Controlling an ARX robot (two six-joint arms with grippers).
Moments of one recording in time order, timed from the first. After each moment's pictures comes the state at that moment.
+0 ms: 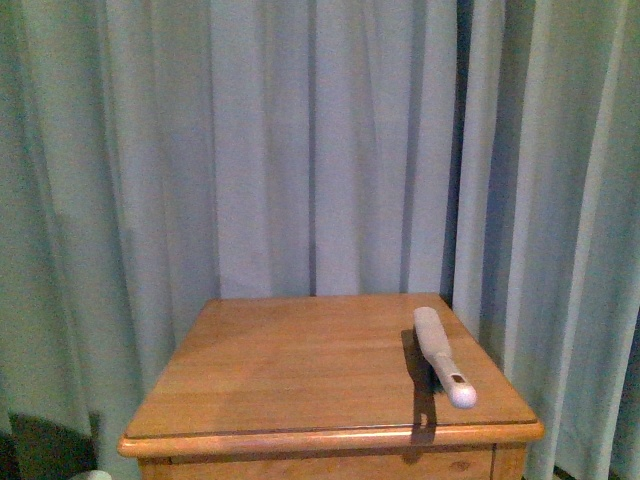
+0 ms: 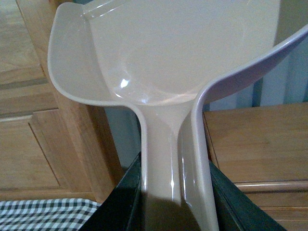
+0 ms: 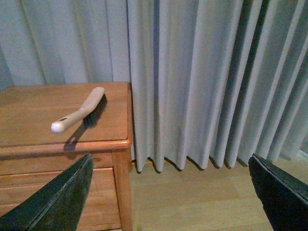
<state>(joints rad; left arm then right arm) 0.43 0.48 0.25 0.36 0.39 0.14 0.00 0.00 0.02 0.00 0.00 0.00</state>
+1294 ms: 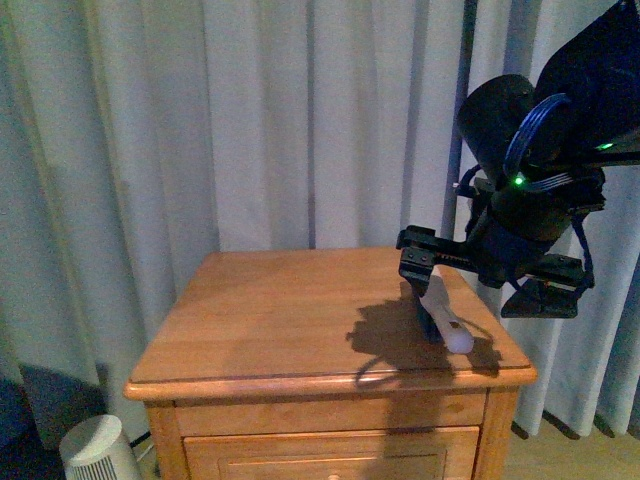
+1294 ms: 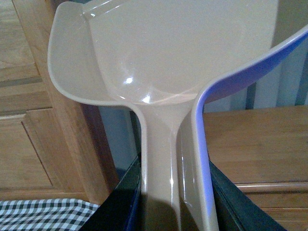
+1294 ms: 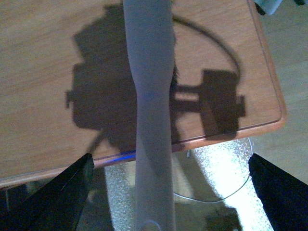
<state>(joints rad) 0.44 0.47 0.25 0.36 0.40 0.11 0.36 2.11 1.65 -0.41 0.11 0.47</state>
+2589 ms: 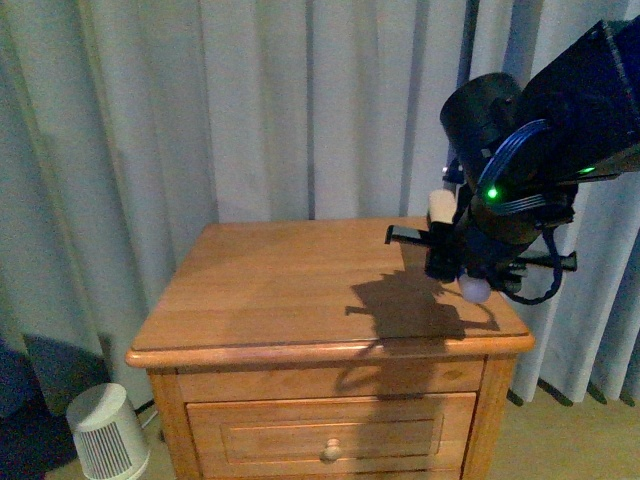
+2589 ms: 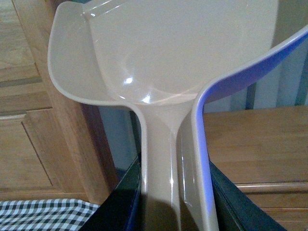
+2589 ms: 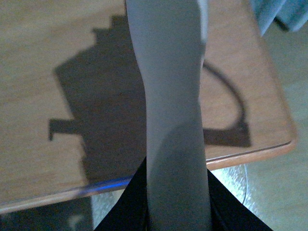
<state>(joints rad) 0.44 0.47 0.25 0.36 0.40 0.11 0.39 2.13 1.56 -0.20 0.23 0.43</state>
